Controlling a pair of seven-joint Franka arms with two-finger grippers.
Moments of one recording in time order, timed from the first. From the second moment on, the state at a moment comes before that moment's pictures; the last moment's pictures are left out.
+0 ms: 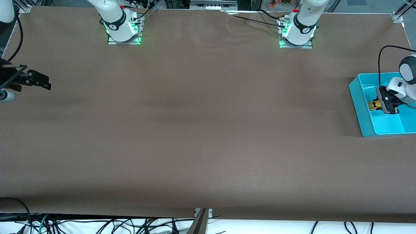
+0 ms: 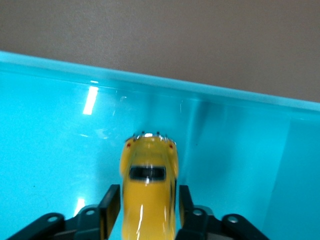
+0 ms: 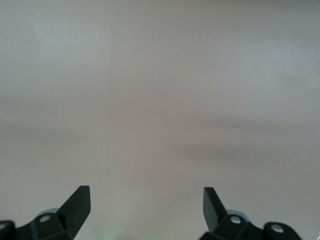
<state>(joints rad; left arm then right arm) 0.94 0.47 -0.34 -2.04 0.42 2.39 1.66 -0.01 0.14 -0.04 -1.49 -0.05 1.53 -0.14</state>
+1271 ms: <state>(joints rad) 0.76 0.32 -0.80 -1.50 0.24 1.52 0.85 -0.01 0.14 -0.04 -1.49 -0.05 1.53 -0.14</state>
